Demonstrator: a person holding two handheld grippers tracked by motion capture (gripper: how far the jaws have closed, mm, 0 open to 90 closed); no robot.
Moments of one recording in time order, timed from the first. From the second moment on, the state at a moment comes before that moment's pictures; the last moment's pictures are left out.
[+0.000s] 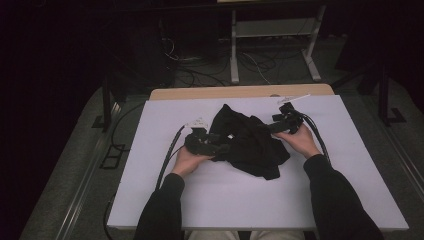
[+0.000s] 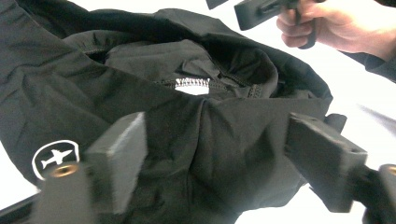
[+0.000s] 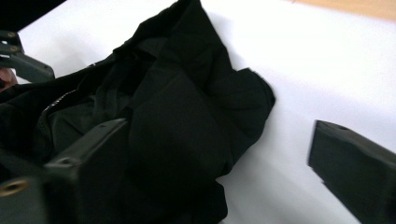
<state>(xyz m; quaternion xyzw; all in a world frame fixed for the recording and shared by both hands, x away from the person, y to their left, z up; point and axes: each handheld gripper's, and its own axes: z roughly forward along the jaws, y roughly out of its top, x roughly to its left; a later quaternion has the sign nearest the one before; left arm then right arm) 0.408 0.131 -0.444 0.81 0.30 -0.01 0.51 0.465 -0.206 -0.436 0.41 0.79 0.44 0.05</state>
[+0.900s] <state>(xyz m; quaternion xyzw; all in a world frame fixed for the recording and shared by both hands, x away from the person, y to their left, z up) 0.391 0.158 -0.403 0.81 0.30 0.07 0.51 0.457 -0.214 -0.396 0.43 0.77 0.47 0.06</state>
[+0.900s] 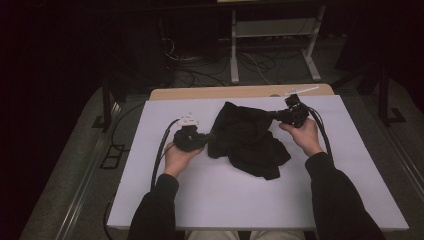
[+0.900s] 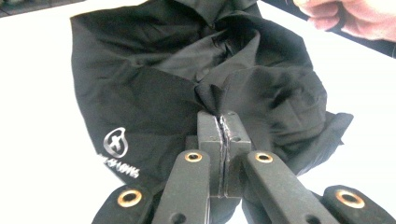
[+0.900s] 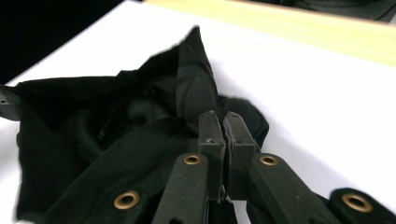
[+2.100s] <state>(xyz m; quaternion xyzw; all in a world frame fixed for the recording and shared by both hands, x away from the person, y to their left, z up) 0.337 0.186 -0.311 0.76 0.22 0.11 0.60 0.494 -0.063 -0.339 0.32 0.80 0.50 0.02</state>
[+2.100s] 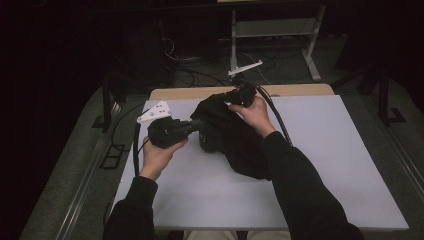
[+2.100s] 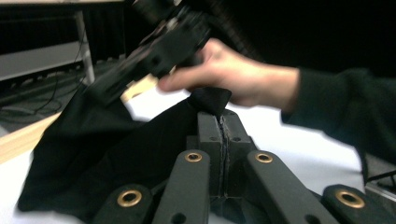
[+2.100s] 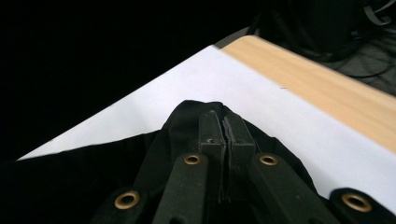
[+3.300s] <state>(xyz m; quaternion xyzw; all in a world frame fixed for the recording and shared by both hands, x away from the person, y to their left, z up) 0.384 0.088 -0.347 0.77 0.32 0.05 0.55 0.415 -0.165 -0.385 0.40 0.76 0.52 0.02</state>
